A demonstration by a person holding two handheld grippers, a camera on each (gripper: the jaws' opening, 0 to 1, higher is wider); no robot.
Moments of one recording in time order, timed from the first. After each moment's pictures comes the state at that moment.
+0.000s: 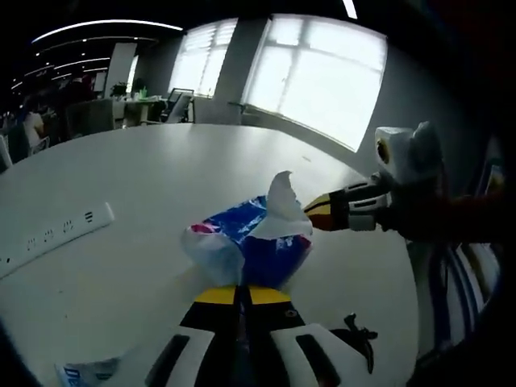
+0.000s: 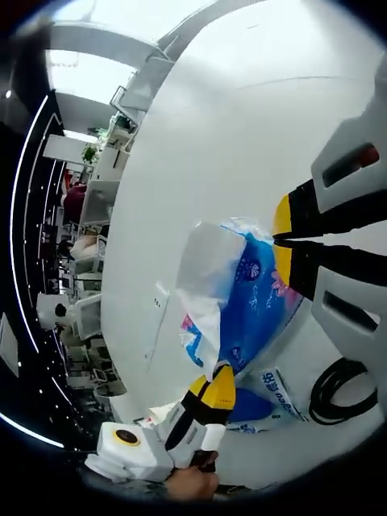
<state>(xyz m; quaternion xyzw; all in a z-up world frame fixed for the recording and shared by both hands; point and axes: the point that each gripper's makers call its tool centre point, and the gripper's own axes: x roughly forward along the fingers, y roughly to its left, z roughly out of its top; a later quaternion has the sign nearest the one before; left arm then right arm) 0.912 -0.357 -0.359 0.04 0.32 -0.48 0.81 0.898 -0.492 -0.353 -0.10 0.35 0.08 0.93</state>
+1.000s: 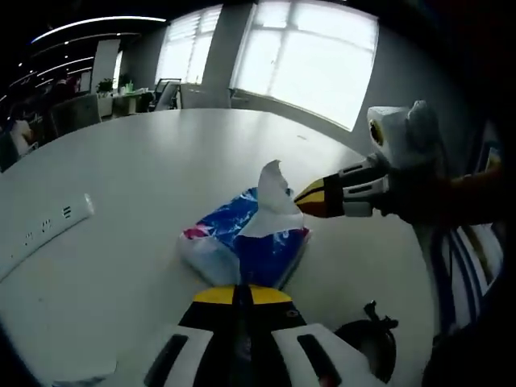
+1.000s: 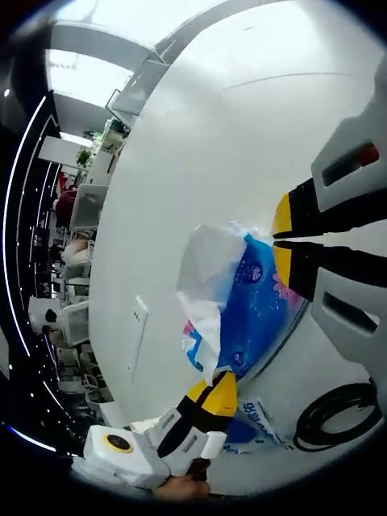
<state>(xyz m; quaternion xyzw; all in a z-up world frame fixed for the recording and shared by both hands) 0.913 -0.375 -0.395 0.09 0.34 -0.50 0.80 0.901 -0.509 -0.382 -0.11 0.36 0.07 0.92</state>
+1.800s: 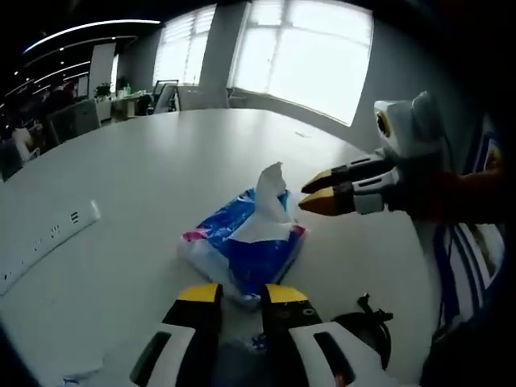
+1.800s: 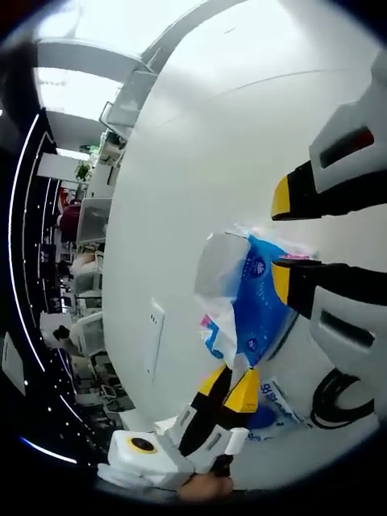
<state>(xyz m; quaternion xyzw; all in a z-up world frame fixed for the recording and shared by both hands) 0.903 -0.357 -0.376 0.10 0.33 -0.49 0.80 0.883 -0.503 -0.361 -0.05 0.35 0.03 0.94</state>
